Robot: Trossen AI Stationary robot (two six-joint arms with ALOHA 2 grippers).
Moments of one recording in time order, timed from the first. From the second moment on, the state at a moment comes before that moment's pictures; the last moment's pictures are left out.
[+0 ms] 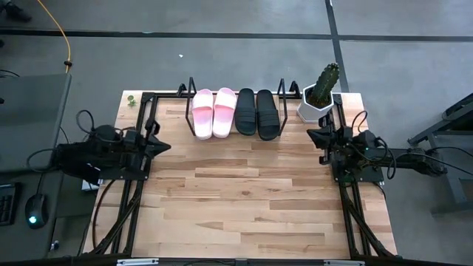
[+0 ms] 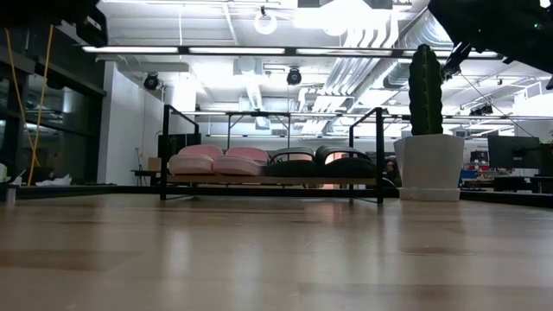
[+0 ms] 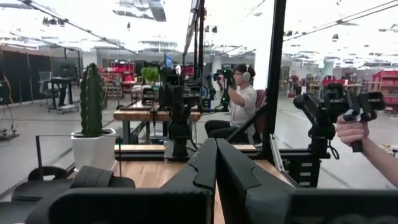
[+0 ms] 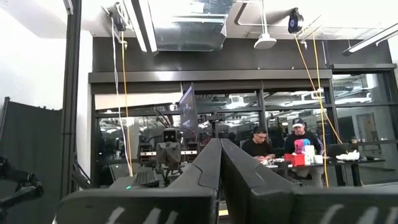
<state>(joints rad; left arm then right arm) 0.12 0.01 0.29 -0.11 0.09 -0.04 -0.19 0.34 0.01 0.84 -0.06 0.07</state>
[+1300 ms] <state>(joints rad) 0.12 0.01 0.01 0.36 0.09 -0.08 -0.05 0.35 0.01 0.84 -0.08 0.04</state>
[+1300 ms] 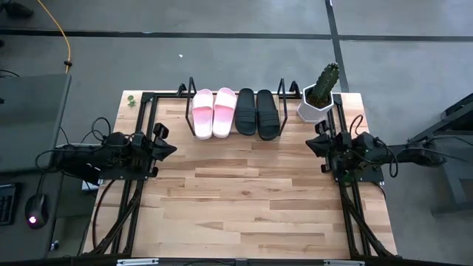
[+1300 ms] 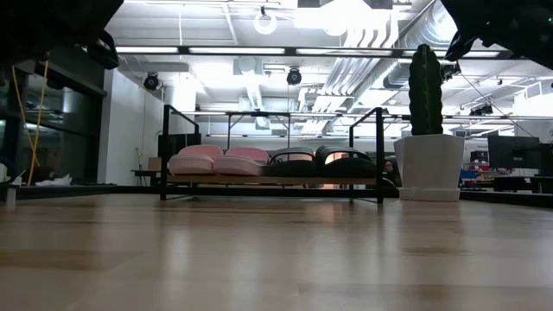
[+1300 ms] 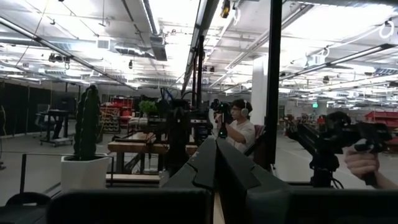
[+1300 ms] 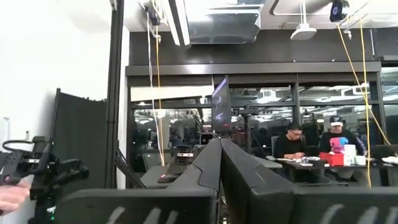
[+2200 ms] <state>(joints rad) 0.12 0.01 0.01 0.26 0.06 0.03 0.01 0.35 0.01 0.68 0.07 -0.22</state>
